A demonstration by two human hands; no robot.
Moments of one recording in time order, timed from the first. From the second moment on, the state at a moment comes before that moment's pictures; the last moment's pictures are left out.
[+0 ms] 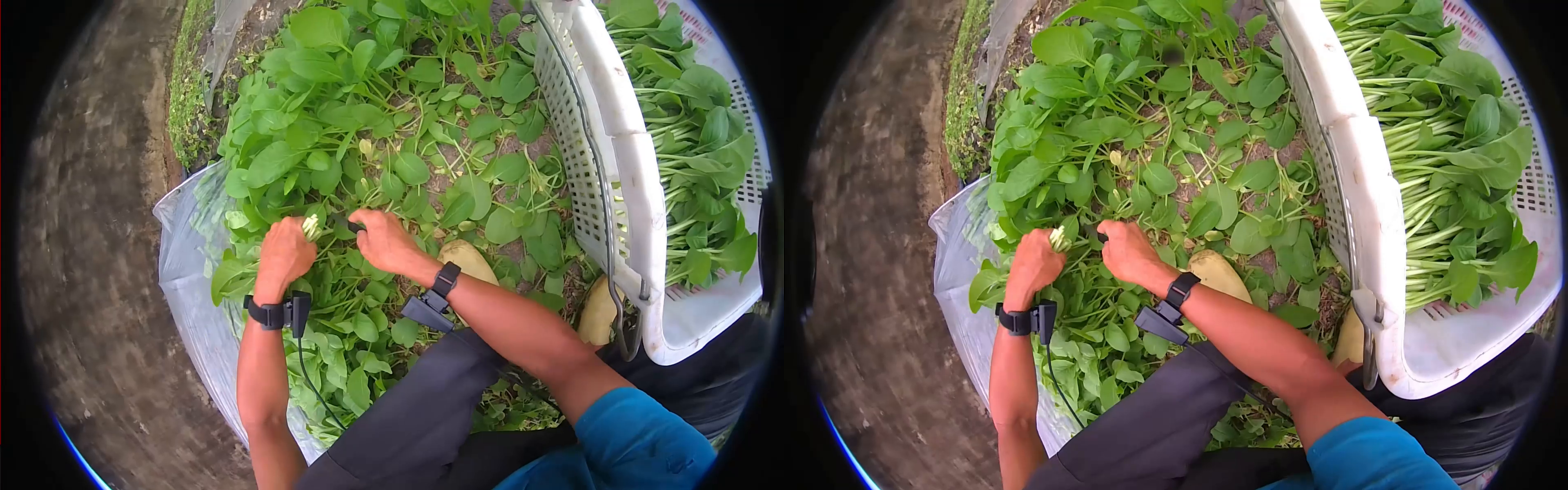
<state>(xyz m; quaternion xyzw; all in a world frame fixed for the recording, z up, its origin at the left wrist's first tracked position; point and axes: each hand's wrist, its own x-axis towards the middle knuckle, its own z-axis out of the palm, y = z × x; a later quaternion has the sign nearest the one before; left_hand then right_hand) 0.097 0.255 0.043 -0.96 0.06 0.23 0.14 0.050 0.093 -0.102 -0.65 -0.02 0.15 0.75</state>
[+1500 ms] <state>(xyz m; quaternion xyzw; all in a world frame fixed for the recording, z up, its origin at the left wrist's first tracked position) 0.079 0.240 0.007 -0.93 -0.08 0.36 -0.01 -0.018 0.110 -0.124 -0.67 -0.04 0.22 0.71</state>
